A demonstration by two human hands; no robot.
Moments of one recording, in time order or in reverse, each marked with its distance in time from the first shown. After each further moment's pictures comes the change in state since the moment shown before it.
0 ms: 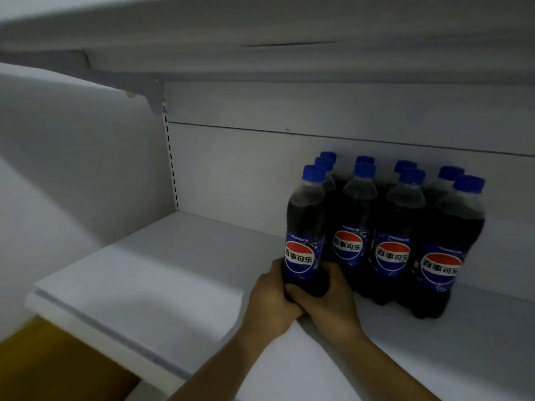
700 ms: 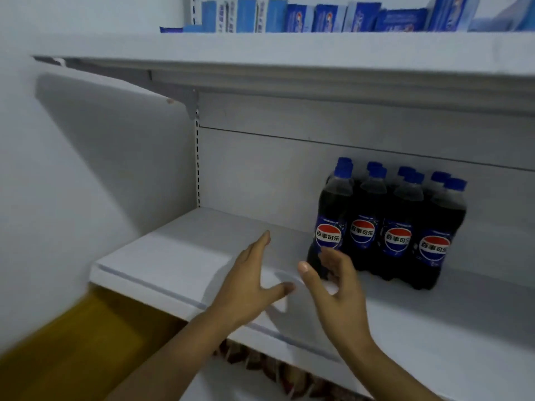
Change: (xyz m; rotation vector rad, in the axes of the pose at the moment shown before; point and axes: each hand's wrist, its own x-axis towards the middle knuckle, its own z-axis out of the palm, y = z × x) left_hand -0.075 -0.040 -0.096 0.150 0.096 0.258; right_hand -0.107 -0.085 0.058 -0.096 0.178 -0.165
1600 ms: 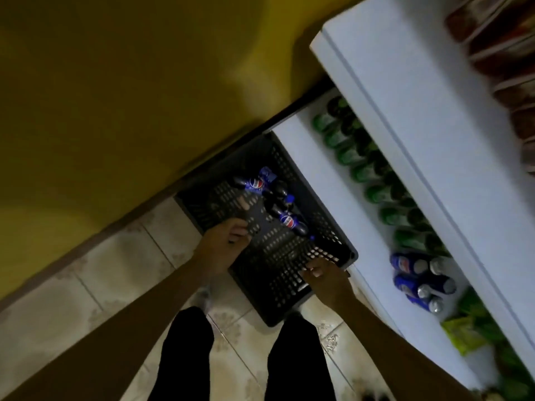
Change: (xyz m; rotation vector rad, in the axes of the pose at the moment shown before) left_hand -0.509 -0.395 0.131 -0.427 -0.120 -1.329; right_hand -0.420 0.385 0.165 -0.771 -1.320 0.926
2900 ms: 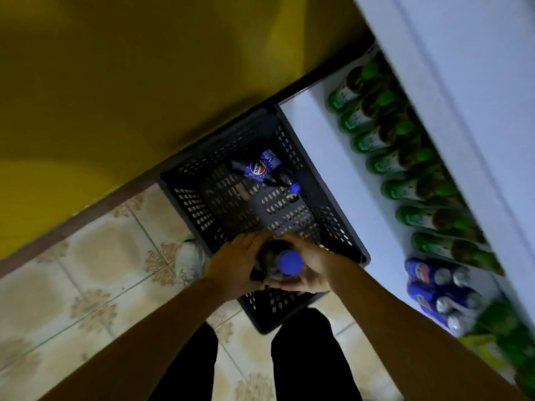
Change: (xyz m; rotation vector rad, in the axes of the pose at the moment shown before) left_hand 0.050 -0.061 0.081 0.583 -0.096 0.289; right_hand 0.077 -0.032 0.007 0.721 -0.596 0.484
